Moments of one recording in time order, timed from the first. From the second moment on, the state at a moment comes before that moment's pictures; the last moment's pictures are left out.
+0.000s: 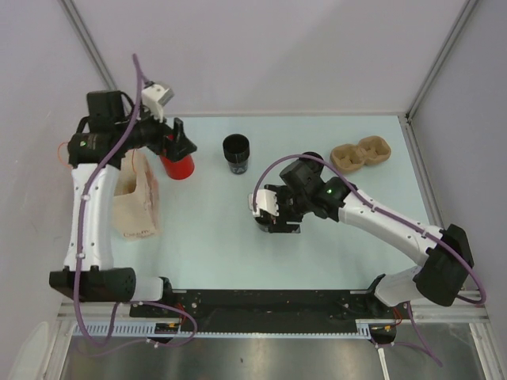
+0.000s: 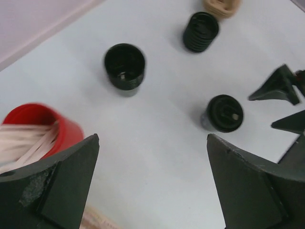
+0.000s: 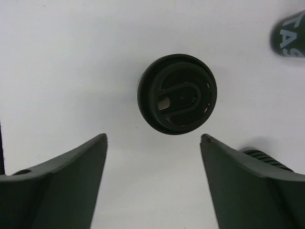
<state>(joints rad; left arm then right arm) -0.04 1.40 1.76 -1.00 0.70 0.33 0.84 1.40 1.19 -0.69 -0.30 -0.82</state>
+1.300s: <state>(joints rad) 0.29 1.16 1.42 -0.93 0.72 0.32 0.81 1.65 1.32 -0.77 -0.43 -0.90</state>
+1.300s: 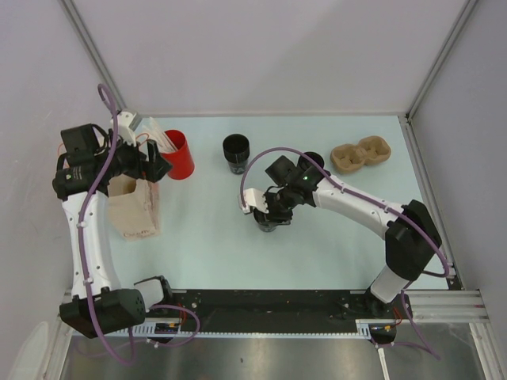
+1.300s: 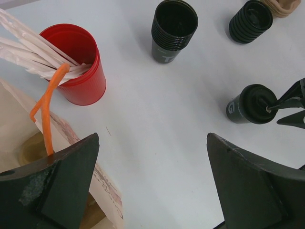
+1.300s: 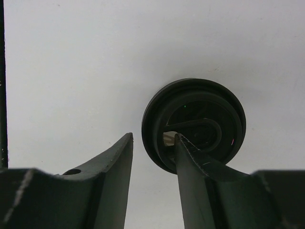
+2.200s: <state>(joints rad) 0.29 1.16 1.41 -0.93 0.74 0.31 0.82 1.66 1.32 -0.72 -0.37 -0.87</state>
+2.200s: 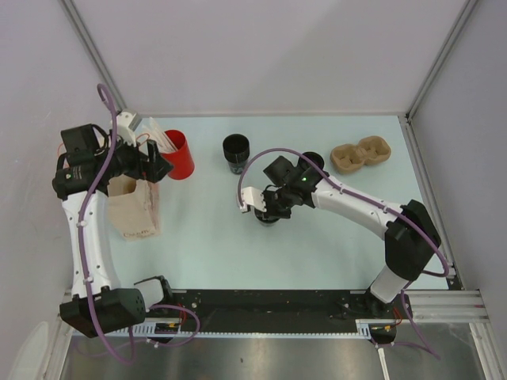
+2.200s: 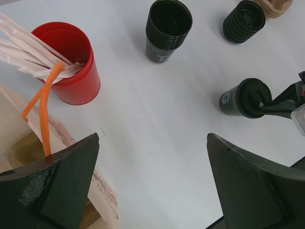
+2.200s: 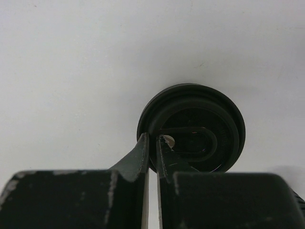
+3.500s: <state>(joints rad) 0.29 1.12 1.47 -1.06 0.31 0.43 0.42 1.18 1.14 -0.82 -0.57 -0.76</state>
